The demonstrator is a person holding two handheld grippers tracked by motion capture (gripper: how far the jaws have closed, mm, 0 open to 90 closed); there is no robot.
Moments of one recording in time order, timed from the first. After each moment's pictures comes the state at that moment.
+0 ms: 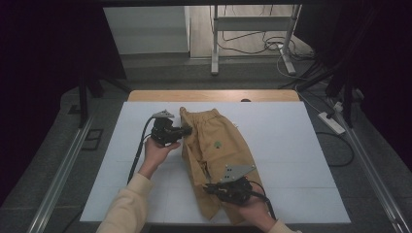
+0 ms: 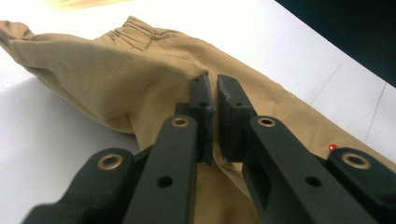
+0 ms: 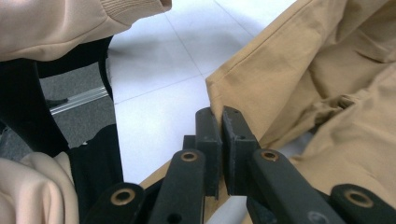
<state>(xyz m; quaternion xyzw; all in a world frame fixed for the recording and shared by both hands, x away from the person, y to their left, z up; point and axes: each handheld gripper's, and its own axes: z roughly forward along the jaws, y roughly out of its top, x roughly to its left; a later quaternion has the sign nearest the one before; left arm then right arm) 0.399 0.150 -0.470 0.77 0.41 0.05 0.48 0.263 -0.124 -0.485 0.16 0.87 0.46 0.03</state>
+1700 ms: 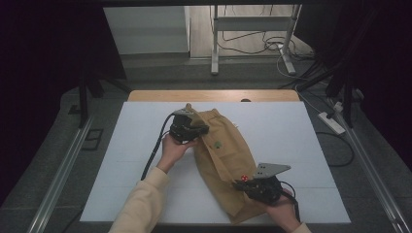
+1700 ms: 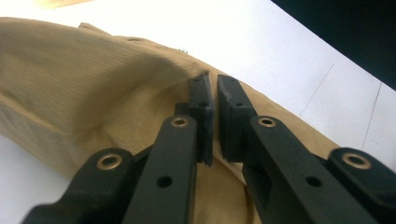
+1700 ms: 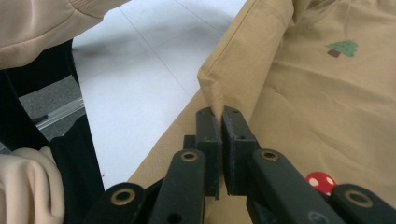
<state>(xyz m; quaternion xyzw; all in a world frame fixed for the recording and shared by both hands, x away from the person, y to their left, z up) 0.415 0.098 -0.470 0.79 0.39 0.03 0.47 0.268 -0.201 -0.486 0.25 0.85 0.46 0.05</state>
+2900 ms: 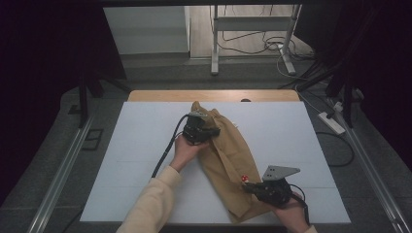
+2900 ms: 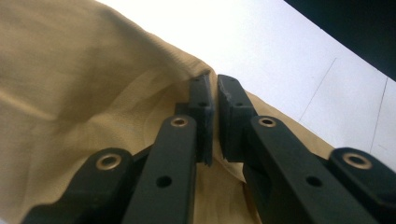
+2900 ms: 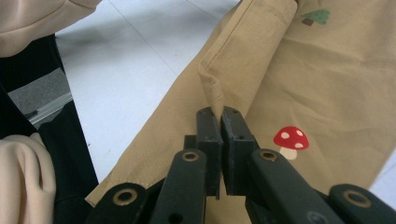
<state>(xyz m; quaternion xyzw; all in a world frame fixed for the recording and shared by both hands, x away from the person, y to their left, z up) 0.425 0.060 -0.482 0.80 0.38 0.02 0.46 0.265 -0.227 -0.492 0.27 0.86 0.44 0.05</state>
